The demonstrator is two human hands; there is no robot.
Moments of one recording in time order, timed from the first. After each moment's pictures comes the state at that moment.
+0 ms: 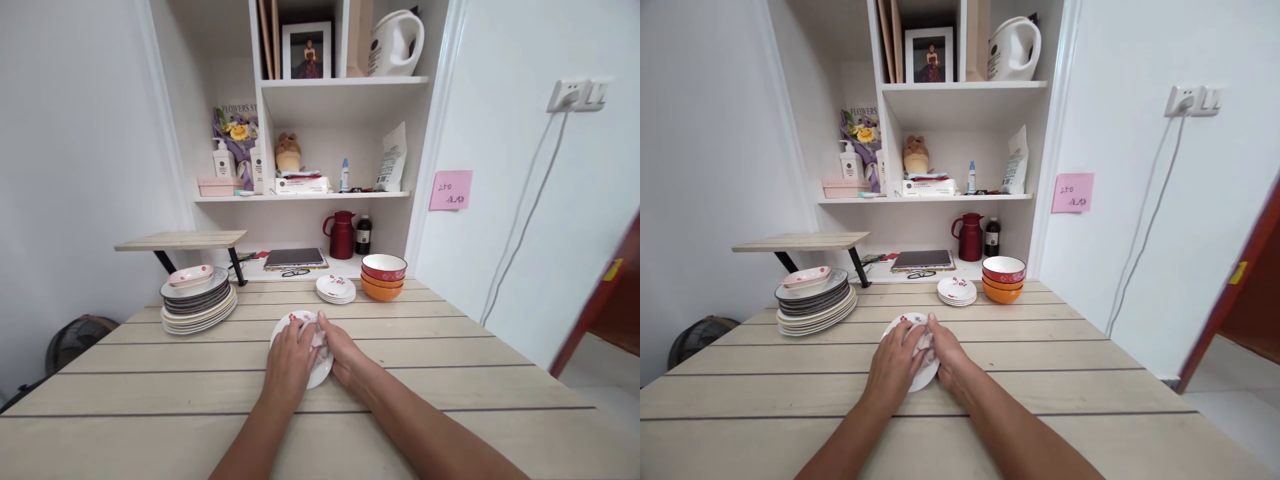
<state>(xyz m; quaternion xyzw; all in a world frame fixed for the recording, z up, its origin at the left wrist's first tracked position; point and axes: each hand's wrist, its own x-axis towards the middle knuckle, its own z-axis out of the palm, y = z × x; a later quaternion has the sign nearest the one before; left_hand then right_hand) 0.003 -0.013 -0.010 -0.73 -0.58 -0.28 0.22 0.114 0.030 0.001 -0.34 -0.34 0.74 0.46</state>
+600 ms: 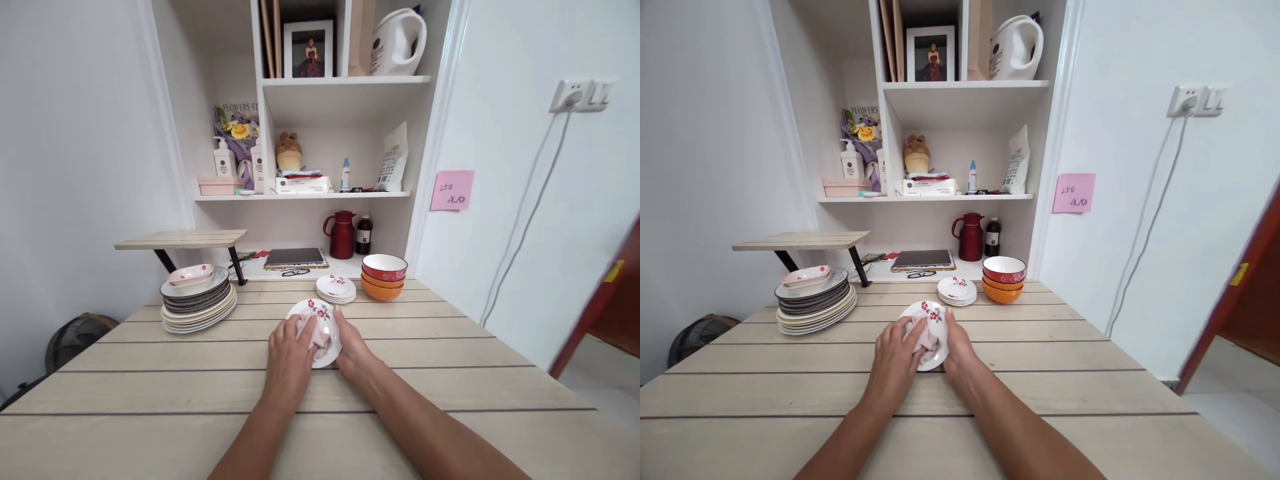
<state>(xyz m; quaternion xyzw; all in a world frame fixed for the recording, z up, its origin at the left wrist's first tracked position) 0.005 -0.015 -0.012 -0.72 -0.60 -0.29 0.19 0.124 0.044 0.004 -0.34 -0.23 0.76 0.50</state>
